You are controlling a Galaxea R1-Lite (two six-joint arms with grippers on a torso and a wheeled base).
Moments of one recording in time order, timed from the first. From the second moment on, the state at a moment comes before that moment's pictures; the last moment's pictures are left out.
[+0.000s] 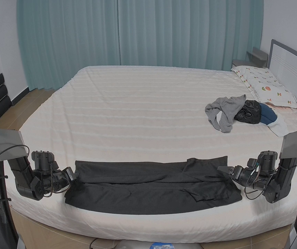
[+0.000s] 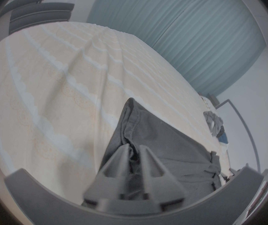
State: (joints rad) left arm 0.05 2.30 -0.56 -1.05 -0.26 -0.55; right arm 0.05 2.35 -0.46 -1.40 0.39 0.59
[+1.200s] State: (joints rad) left arm 0.10 2.28 -0.65 -1.09 -0.22 -0.68; right arm 0.05 2.36 -0.47 -1.39 0.39 0.59
